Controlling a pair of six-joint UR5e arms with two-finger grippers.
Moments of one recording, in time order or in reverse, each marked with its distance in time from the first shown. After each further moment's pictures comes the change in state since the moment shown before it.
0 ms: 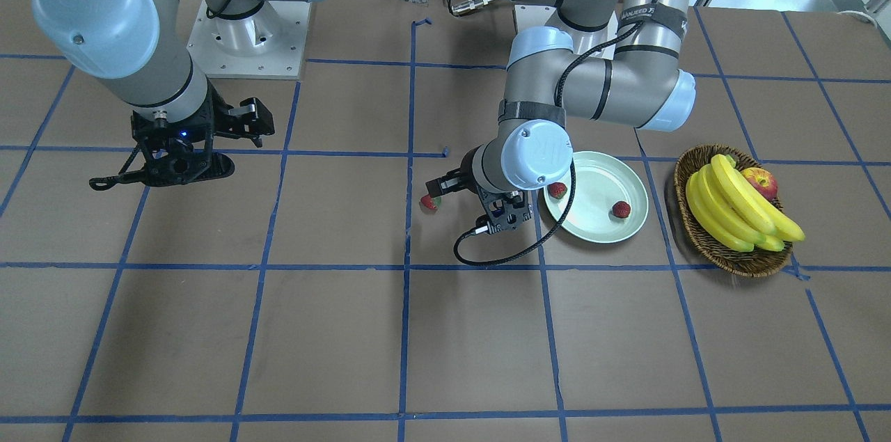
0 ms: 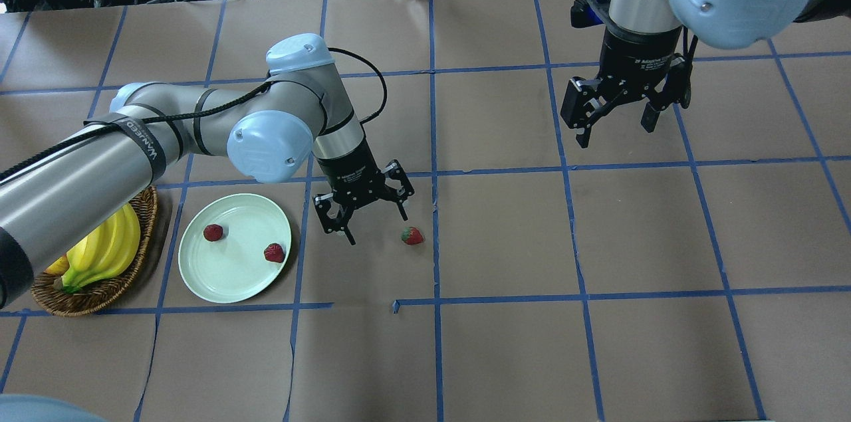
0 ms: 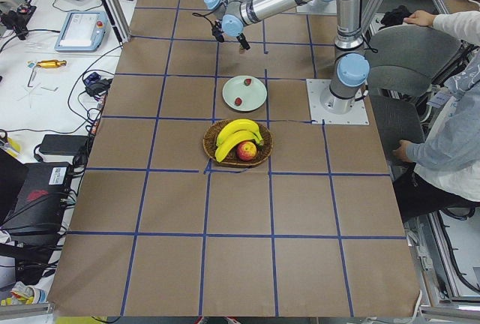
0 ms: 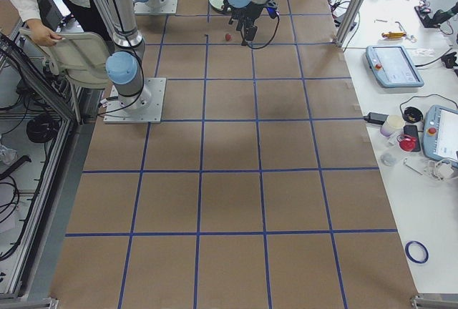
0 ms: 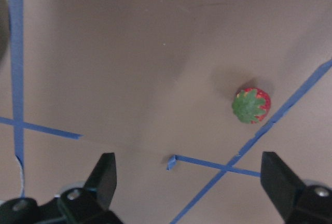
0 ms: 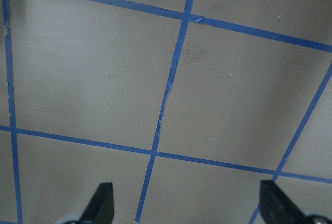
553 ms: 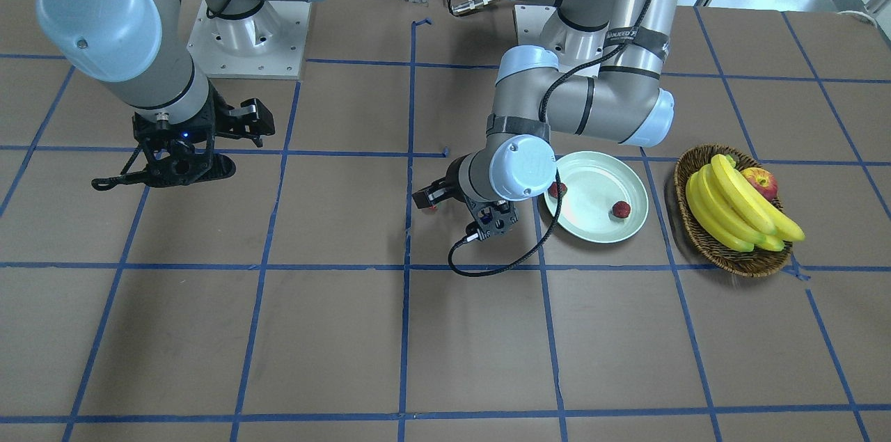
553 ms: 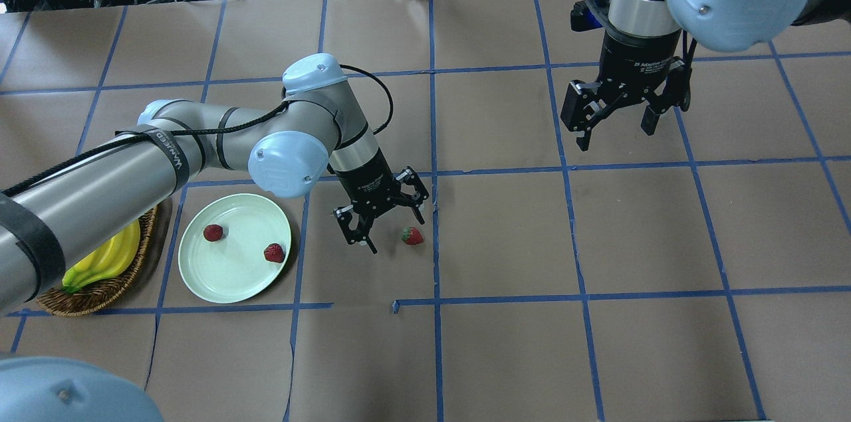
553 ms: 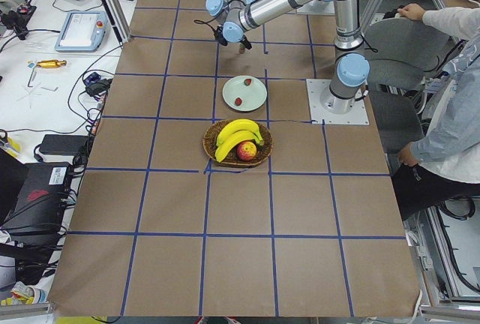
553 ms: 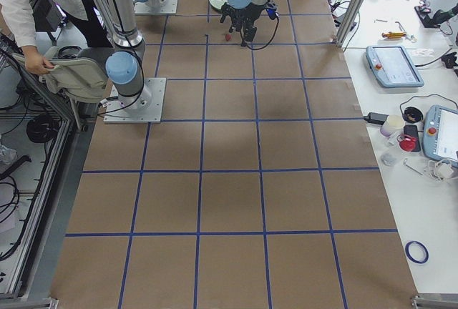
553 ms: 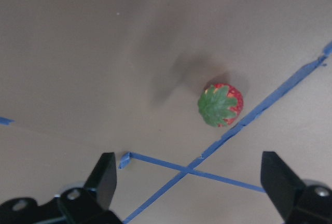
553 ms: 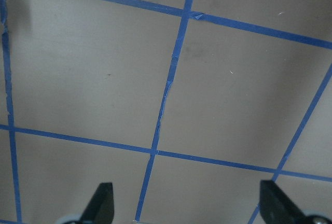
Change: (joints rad) left arm -0.018 -0.057 -0.024 0.101 -0.054 -0.117; right arm 0.000 0.001 0.009 0.000 -0.002 0.001
